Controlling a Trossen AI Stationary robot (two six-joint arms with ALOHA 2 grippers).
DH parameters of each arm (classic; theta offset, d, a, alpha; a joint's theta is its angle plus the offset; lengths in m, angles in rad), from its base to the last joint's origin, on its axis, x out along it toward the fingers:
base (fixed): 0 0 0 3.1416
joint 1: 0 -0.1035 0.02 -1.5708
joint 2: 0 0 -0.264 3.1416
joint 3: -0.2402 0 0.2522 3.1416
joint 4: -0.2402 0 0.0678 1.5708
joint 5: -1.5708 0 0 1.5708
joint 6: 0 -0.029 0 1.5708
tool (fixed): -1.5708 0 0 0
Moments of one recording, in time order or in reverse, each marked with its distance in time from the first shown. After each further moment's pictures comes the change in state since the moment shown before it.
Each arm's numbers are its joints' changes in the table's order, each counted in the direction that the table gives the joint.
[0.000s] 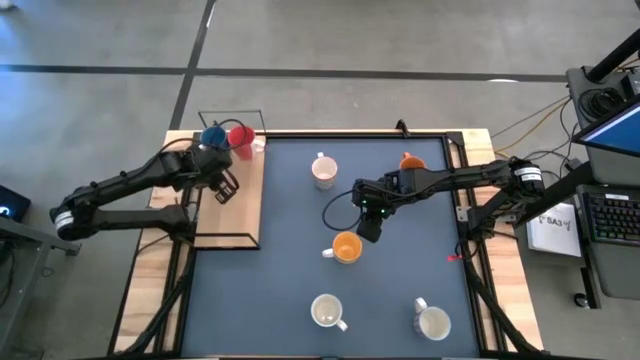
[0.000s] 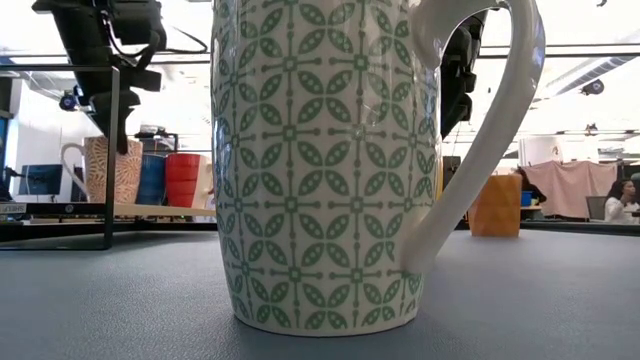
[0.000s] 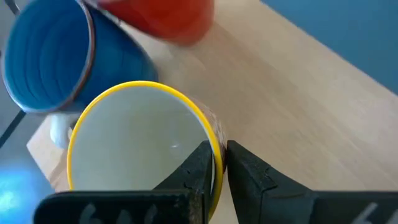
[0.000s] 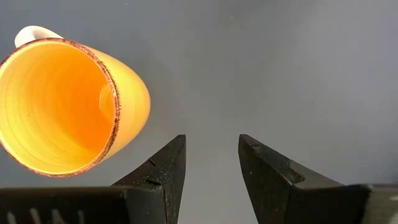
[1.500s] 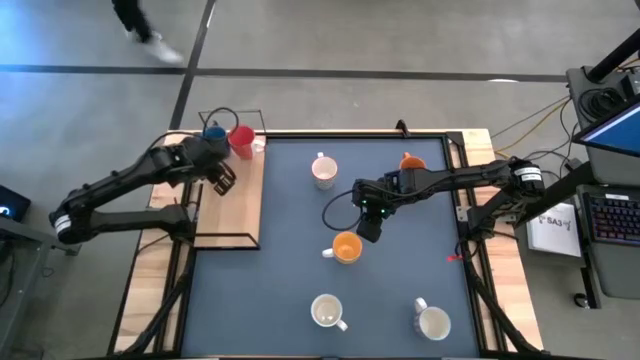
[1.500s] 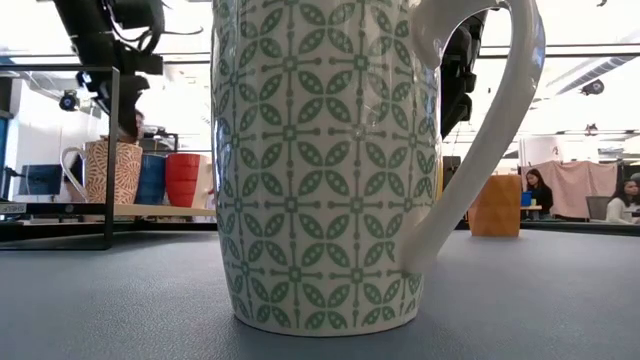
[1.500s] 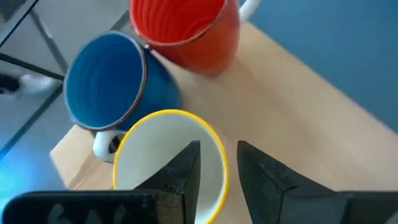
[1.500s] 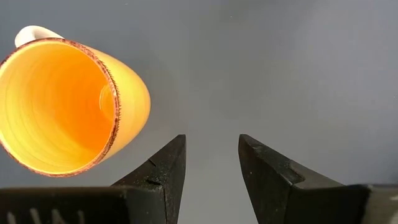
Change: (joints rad) left arm -0.041 0.018 -0.081 0.000 -0.018 -0.018; right arm 0.000 0.000 0.000 0.000 0.000 0.001
